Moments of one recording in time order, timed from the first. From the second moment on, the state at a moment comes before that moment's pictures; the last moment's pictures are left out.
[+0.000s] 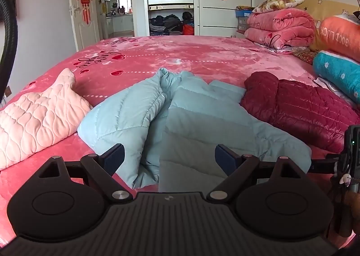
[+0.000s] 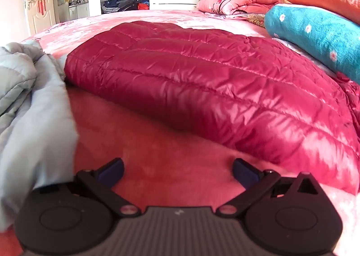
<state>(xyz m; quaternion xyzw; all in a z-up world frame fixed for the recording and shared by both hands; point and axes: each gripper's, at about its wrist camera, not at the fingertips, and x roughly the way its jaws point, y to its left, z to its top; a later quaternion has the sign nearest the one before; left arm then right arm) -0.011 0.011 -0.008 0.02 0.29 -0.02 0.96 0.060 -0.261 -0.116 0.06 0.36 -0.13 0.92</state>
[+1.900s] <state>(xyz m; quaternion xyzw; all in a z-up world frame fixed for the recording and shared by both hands) -0.178 0.149 0.057 0.00 0.15 0.16 0.98 -0.104 -0.035 0.147 0.00 0.17 0.03 0.99</state>
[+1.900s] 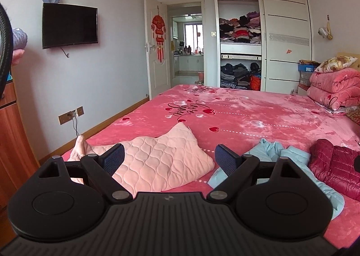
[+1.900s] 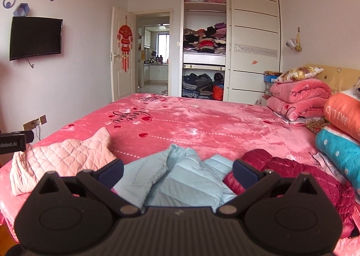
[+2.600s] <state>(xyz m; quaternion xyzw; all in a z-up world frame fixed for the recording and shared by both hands) -0.110 0.117 0.057 -0.01 0.19 0.12 0.97 -0.095 -0.059 0.097 0.03 0.17 0.00 0.99</state>
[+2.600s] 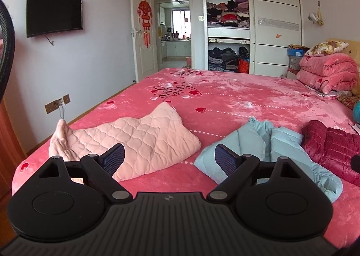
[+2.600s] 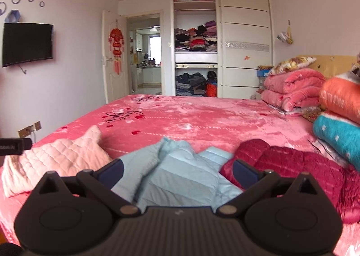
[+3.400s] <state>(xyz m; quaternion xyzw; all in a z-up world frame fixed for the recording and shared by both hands) -0.114 0.018 -0.039 0.02 0.29 -0.16 0.95 -0.057 -0.148 -0.024 0.06 0.27 -0.04 0.96</state>
